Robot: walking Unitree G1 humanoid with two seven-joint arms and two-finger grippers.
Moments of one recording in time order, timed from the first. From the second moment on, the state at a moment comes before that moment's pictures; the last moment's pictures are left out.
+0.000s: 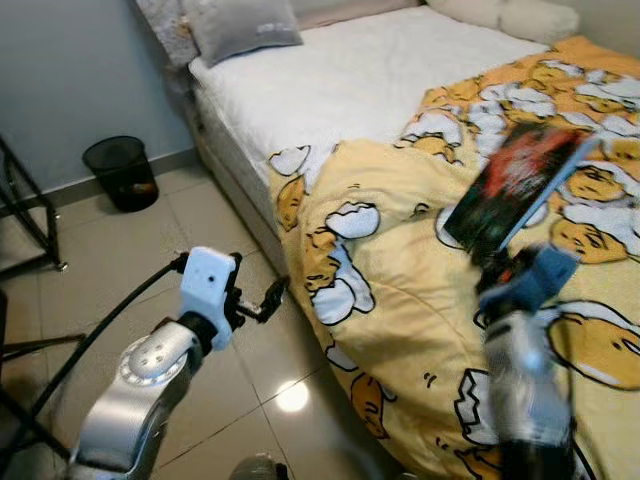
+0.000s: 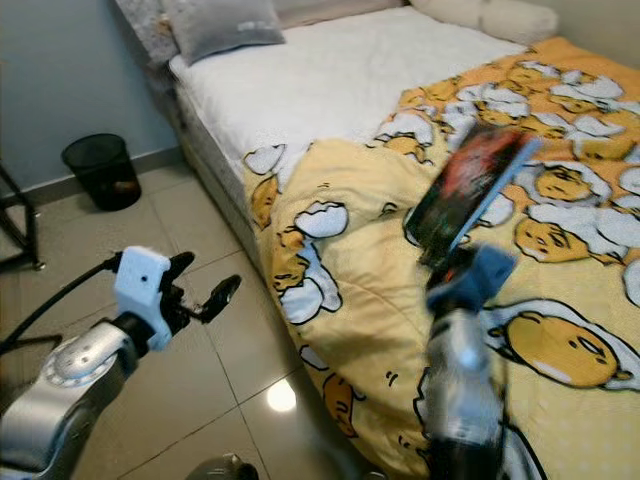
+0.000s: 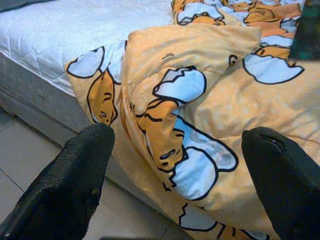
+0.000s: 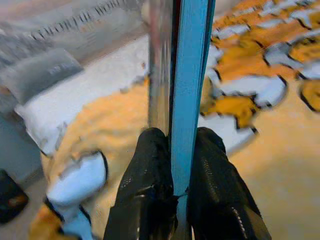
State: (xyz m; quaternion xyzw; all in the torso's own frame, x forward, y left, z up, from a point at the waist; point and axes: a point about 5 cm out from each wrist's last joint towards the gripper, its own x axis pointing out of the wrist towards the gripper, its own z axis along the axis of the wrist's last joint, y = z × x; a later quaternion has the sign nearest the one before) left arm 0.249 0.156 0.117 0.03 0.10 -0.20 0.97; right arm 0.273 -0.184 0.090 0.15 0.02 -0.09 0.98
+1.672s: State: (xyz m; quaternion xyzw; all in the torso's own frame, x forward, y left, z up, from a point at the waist) left arm 0.288 0.178 0.118 0.07 0.01 -0.05 1.00; right arm 0.274 -0.177 0.084 0.08 0.08 -0.18 0.98
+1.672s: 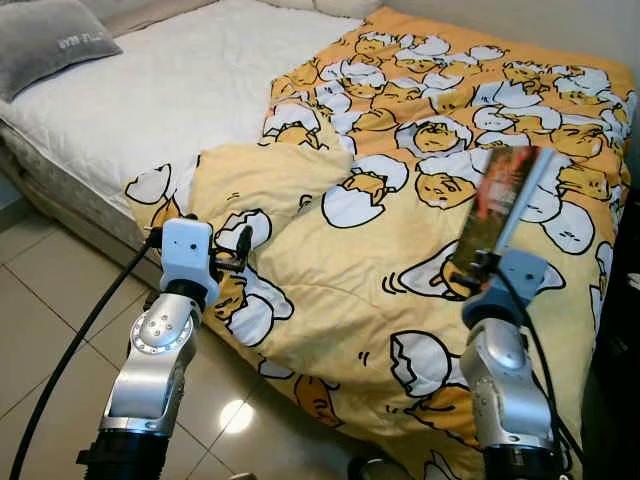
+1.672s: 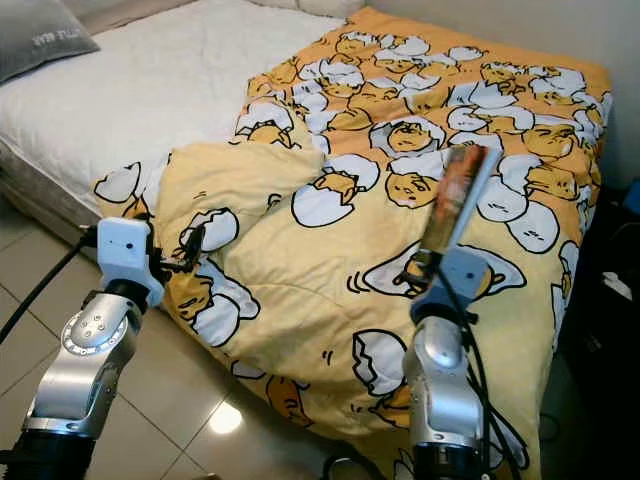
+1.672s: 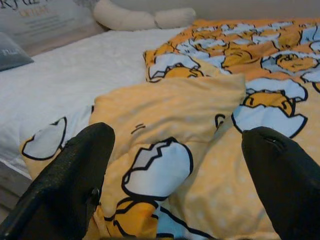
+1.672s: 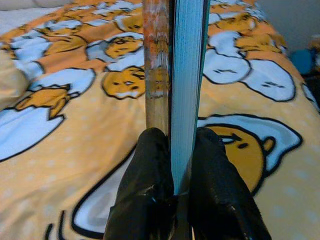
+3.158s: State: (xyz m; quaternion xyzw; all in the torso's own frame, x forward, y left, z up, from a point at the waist) left arm 0.289 0.186 0.116 0.09 0.04 -0.09 0.99; right arm 0.277 -0.164 0.075 0.06 0.10 -0.16 0.98
